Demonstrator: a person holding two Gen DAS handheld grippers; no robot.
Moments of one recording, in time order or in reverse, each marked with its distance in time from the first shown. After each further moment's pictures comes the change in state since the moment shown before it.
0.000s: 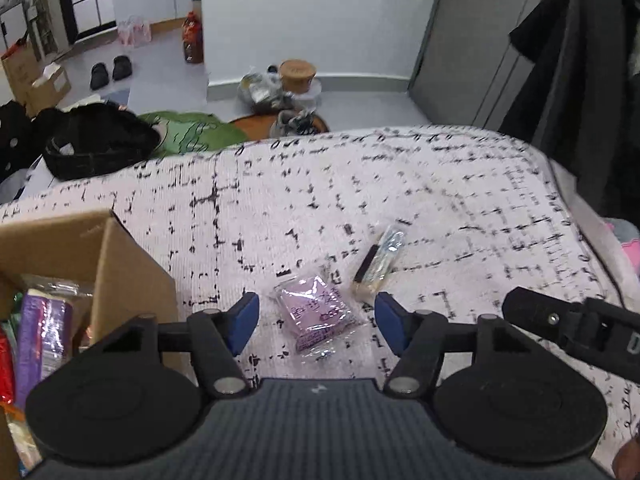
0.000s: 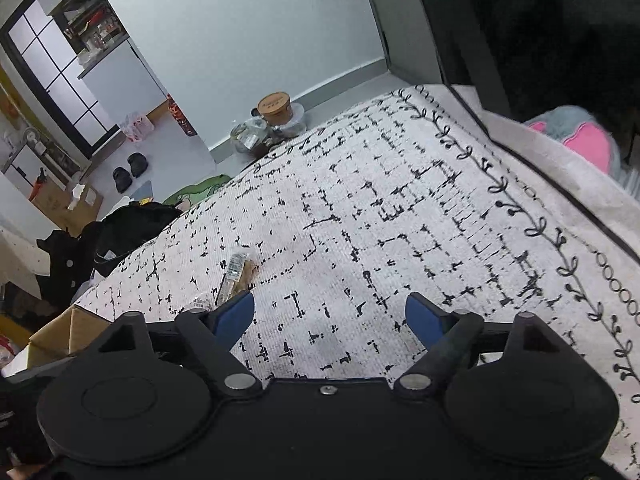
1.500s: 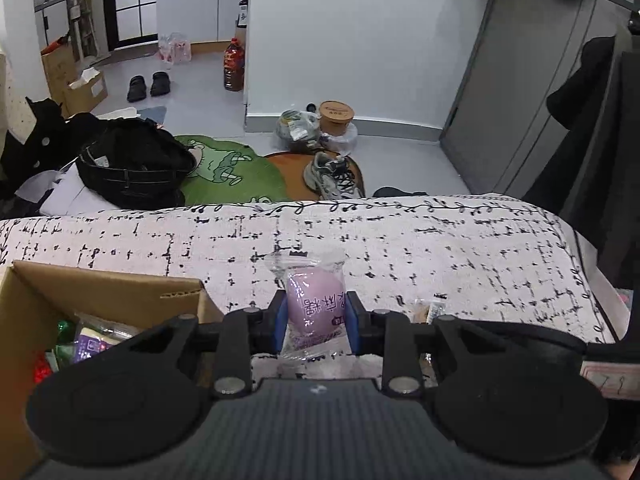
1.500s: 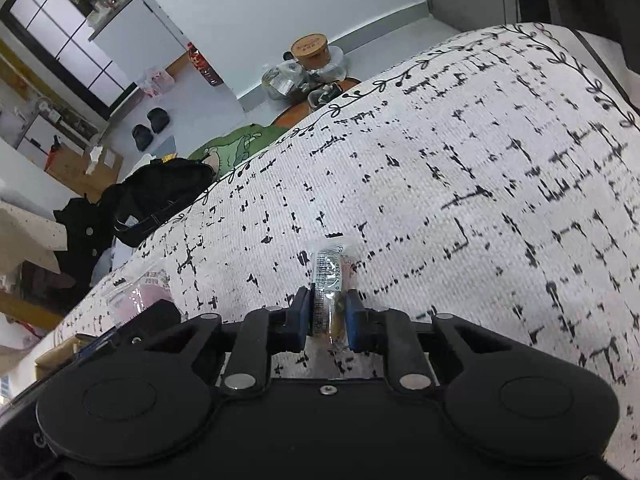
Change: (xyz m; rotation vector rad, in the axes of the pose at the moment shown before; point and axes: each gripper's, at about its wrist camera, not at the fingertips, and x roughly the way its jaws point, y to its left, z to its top) left arm -0.026 0.037 0.025 -0.099 -0.122 0.040; right arm 0.080 0.065 0.014 0.006 0.162 0.071
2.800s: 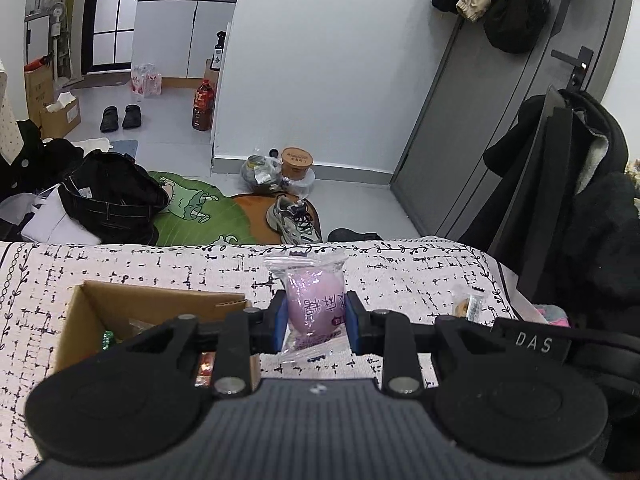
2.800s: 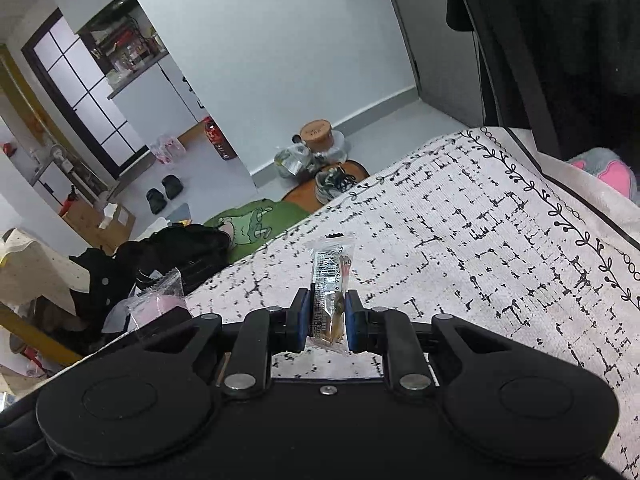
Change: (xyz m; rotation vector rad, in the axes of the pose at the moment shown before) left arm -0.103 0.043 -0.001 -0.014 -0.122 -0.165; right arm -0.133 0.039 -0.038 -0.023 -0.258 -0.010
